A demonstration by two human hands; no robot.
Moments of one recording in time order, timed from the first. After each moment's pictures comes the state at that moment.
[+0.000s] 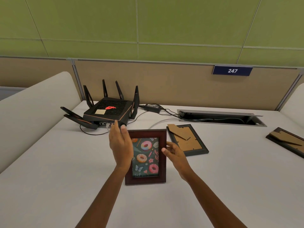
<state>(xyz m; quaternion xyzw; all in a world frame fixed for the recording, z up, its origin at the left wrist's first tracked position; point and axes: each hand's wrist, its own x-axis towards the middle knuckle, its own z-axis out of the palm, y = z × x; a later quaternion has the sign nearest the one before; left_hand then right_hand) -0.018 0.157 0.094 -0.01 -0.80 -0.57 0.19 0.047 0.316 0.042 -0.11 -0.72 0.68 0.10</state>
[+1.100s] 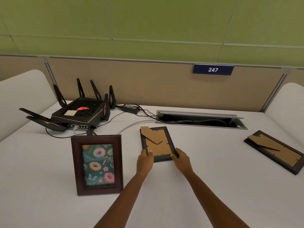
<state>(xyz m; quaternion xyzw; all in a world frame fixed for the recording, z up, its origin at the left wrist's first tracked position) 0.015 0.348 0.029 0.00 -0.84 -0.51 -0.19 0.054 0.482 0.009 -0.27 -0.85 0.45 0.05</state>
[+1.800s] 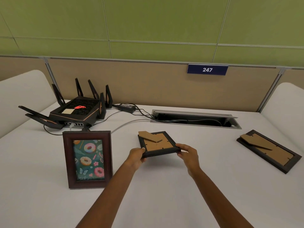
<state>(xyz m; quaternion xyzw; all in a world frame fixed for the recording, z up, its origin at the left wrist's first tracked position) 0.020 0.356 0.056 0.16 -0.65 -0.70 -0.26 0.089 0.523 0.030 -0.28 -0.72 0.62 0.17</state>
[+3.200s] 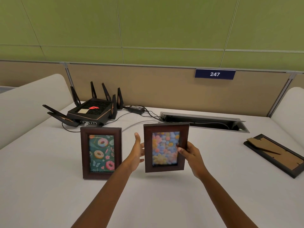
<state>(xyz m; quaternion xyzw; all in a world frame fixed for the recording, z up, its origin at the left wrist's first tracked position) 0.034 0.326 0.063 0.03 -0.69 -0.67 -0.28 0.115 0.511 0.048 -0.06 -0.69 0.71 0.13</state>
